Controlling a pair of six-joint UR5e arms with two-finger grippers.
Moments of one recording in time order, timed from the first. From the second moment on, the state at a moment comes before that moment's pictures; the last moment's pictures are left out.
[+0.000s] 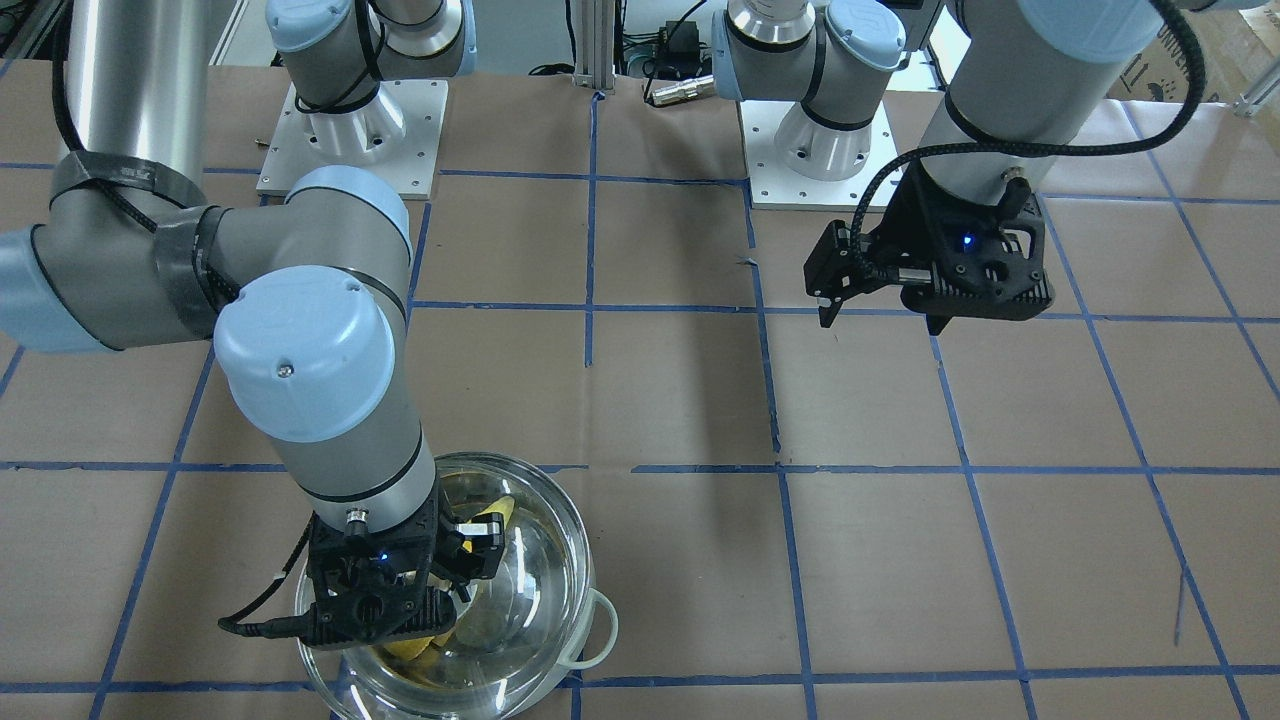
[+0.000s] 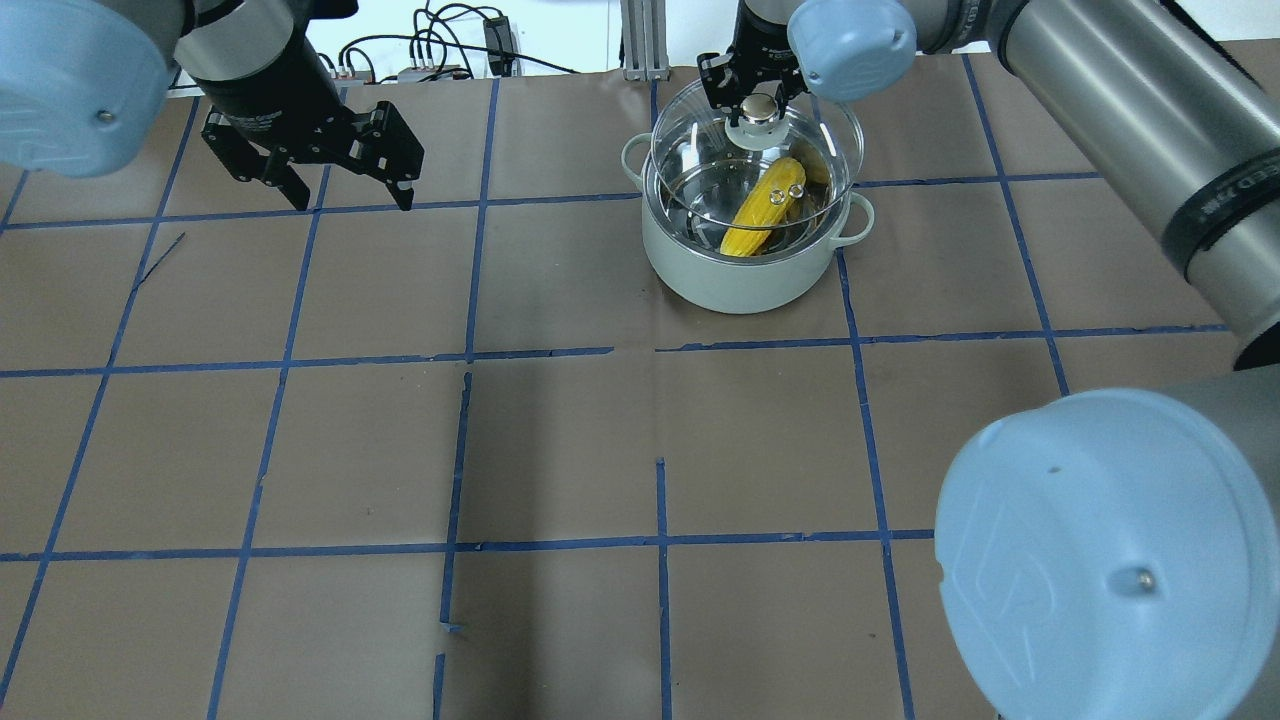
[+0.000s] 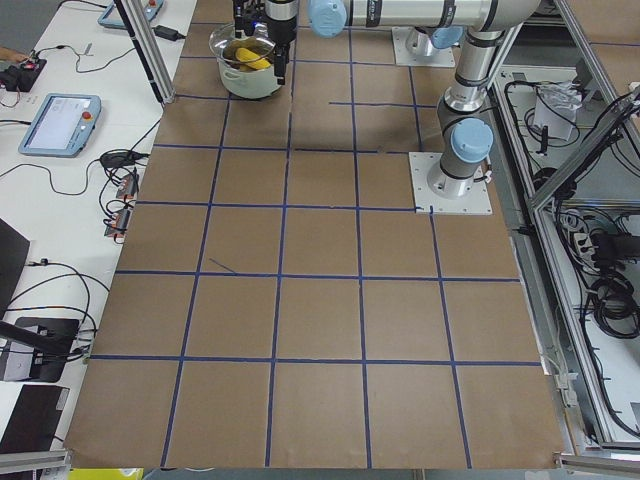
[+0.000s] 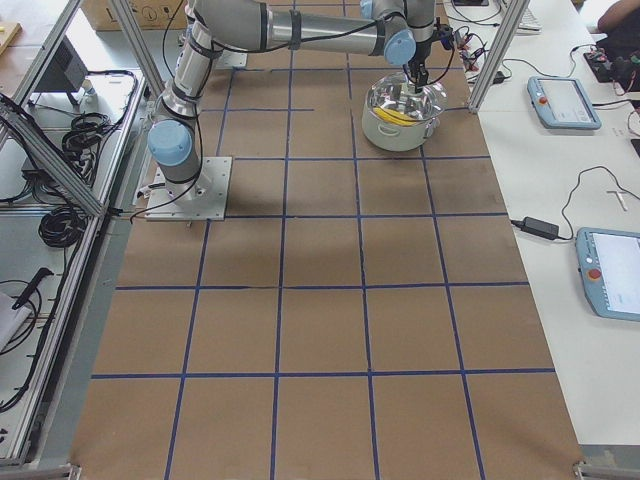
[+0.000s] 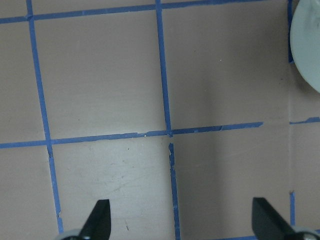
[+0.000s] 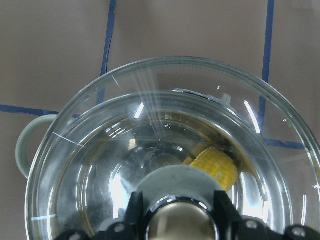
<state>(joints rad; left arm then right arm) -1.55 -1.67 -1.48 -1.52 1.56 0.07 1.73 -0.98 1.17 -1.96 -1.57 0.02</state>
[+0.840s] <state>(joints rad) -1.55 -1.67 -1.48 -1.52 1.56 0.05 1.74 -0.98 1.19 -1.98 -1.59 0.02</state>
